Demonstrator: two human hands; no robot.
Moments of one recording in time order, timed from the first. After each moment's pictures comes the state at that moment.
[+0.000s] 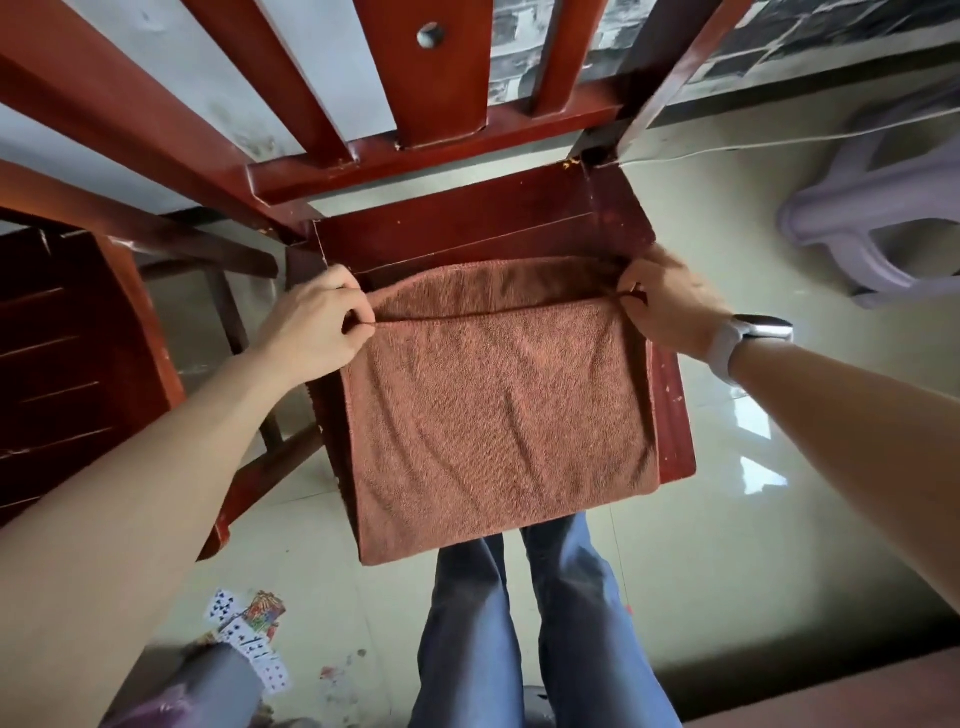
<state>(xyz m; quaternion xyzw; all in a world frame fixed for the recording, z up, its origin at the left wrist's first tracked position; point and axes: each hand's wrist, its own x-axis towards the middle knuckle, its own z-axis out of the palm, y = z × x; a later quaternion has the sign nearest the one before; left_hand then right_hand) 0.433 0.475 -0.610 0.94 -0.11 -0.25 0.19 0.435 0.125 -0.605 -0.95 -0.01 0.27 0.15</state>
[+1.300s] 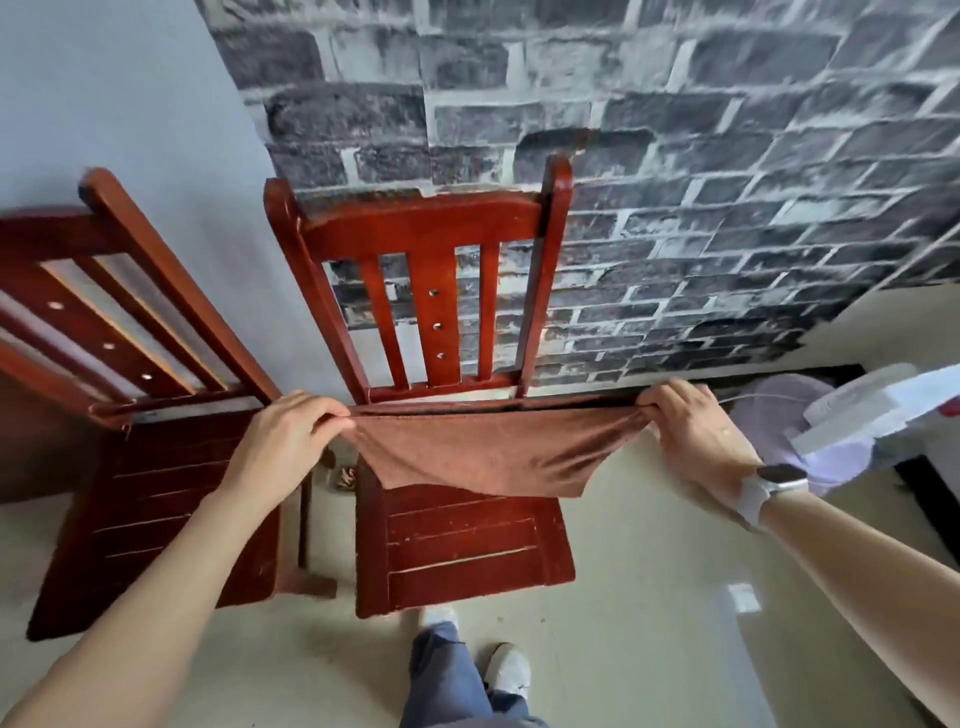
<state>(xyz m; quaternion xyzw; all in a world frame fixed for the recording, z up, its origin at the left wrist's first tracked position) 0.304 0.444 -0.249 0.97 -0.07 0.09 0.20 0.342 0.029 -0.265 -0.98 -0.17 -0.06 0.13</state>
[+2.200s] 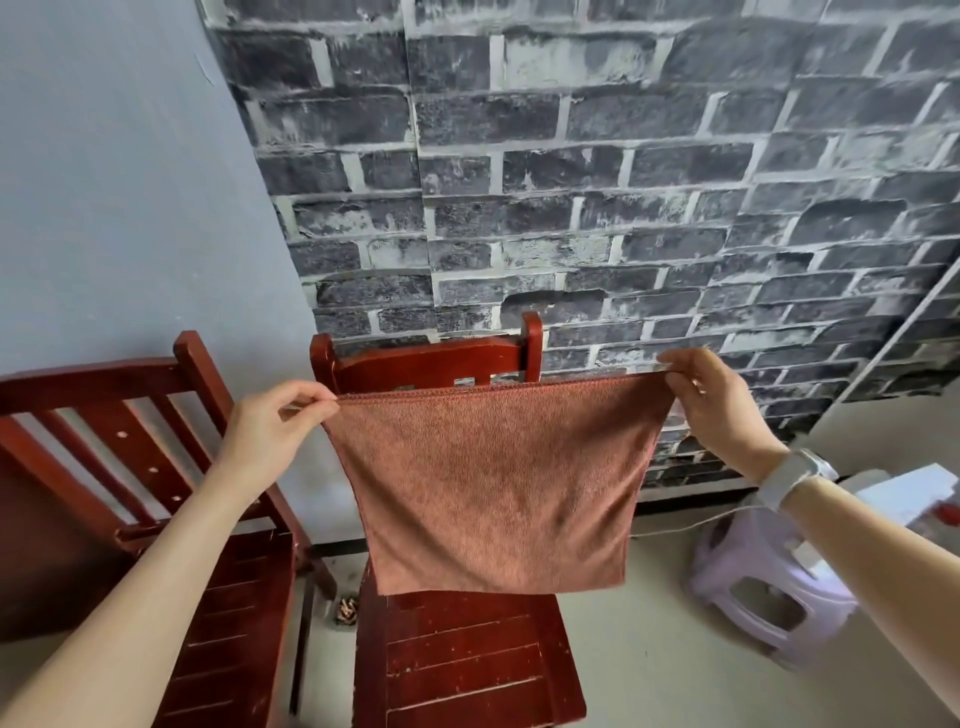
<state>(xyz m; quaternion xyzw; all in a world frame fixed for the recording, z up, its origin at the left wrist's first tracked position) 0.327 0.438 -0.110 0.89 -0.01 0.18 0.42 0.375 0.023 -0.118 -0.90 -0.08 -0.20 0.38</state>
